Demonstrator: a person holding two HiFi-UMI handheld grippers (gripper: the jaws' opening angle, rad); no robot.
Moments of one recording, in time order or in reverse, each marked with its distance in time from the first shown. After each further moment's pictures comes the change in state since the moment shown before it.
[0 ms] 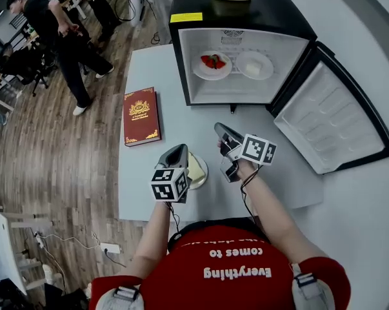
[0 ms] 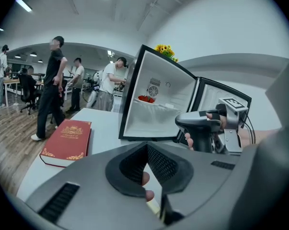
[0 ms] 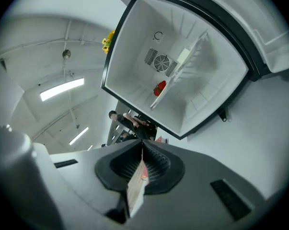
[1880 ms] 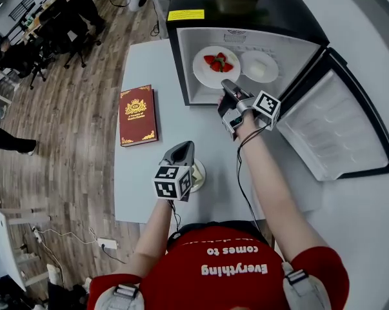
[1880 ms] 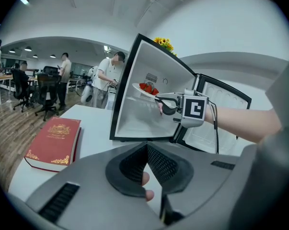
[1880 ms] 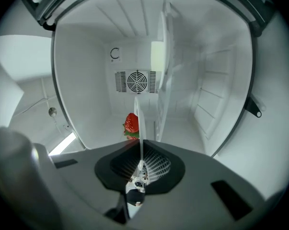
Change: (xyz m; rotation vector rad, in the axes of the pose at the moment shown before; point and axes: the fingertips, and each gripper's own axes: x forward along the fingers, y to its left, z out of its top) left arm 0.042 -0.013 0.007 -0.002 0.031 -0.064; right arm 0.081 -0.050 0.132 0.492 -0.218 0.134
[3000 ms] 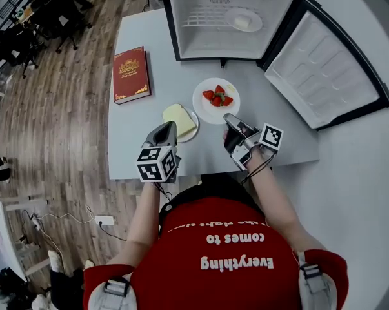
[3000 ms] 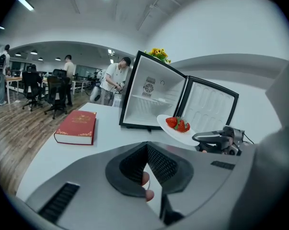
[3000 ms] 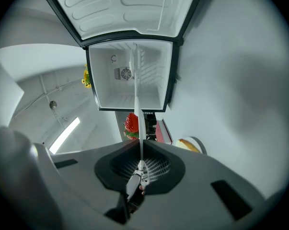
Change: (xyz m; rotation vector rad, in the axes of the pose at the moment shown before) left arm -0.121 -0.022 -0.069 -0.009 -0.009 0.053; right arm -0.259 -0.047 -0.169 0.061 0.132 -0.081
